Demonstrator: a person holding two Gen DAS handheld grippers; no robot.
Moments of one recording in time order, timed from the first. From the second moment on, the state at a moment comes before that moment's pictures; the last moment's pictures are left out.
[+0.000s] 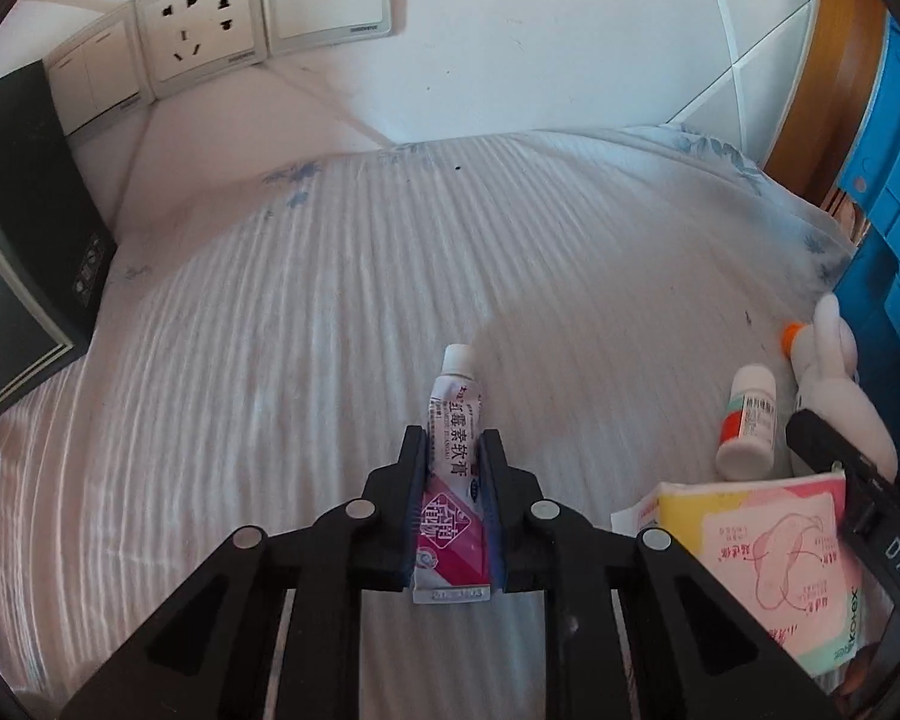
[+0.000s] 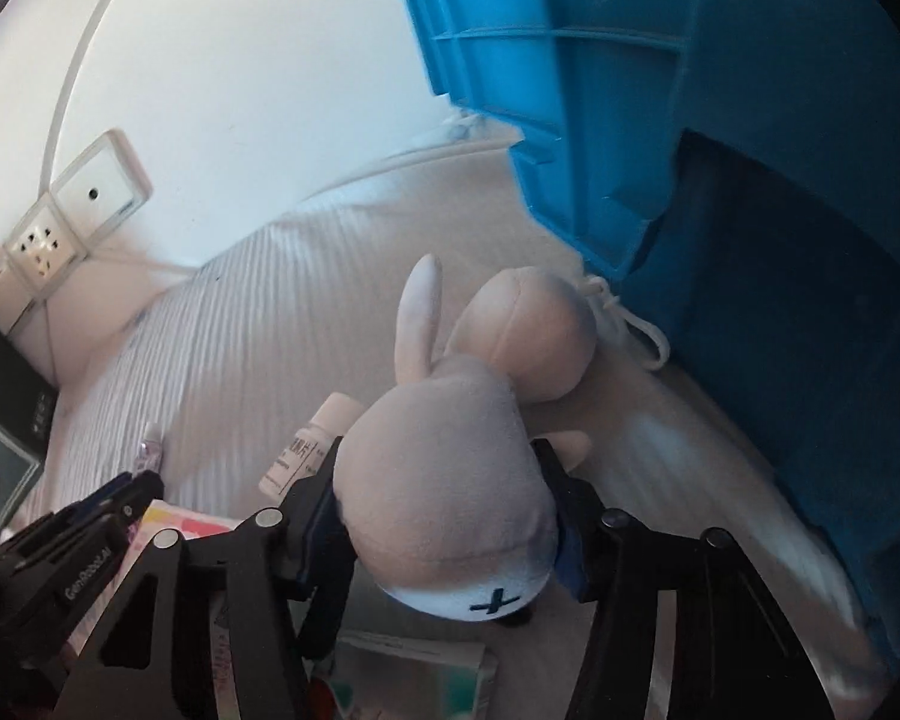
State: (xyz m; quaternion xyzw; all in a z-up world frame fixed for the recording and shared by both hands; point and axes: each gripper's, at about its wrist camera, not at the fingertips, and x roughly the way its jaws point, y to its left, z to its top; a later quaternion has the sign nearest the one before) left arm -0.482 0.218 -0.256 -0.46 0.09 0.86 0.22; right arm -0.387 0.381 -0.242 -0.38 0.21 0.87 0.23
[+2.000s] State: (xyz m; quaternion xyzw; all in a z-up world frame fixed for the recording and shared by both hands) left arm -0.062 0.249 0.078 -0.20 0.09 0.91 0.34; right arm 0.012 0.330 0.096 -0.18 -0.02 0.97 0.14
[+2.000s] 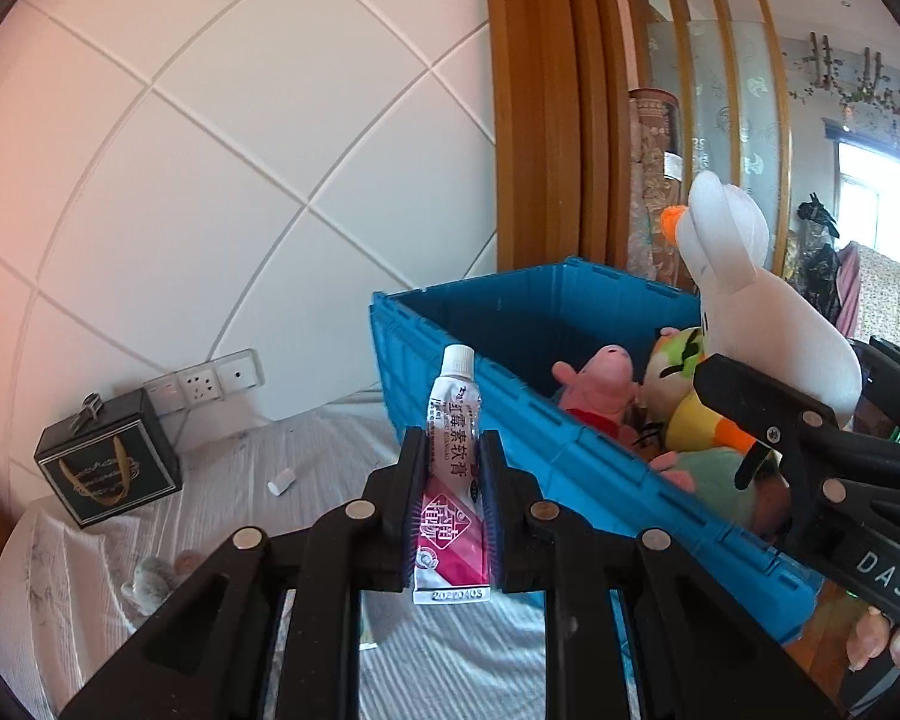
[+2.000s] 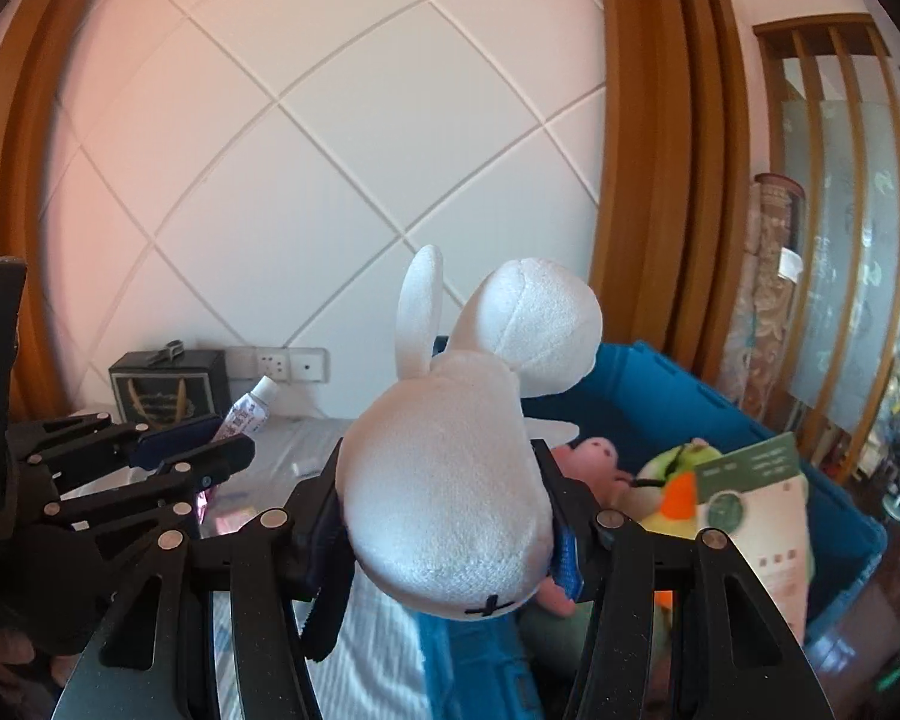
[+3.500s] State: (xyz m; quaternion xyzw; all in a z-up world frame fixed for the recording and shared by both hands) left arm -0.028 0.399 0.062 -0.22 0.18 0.87 0.40; right arm 0.047 0.458 0.035 -0.29 -0.06 0.94 0.17
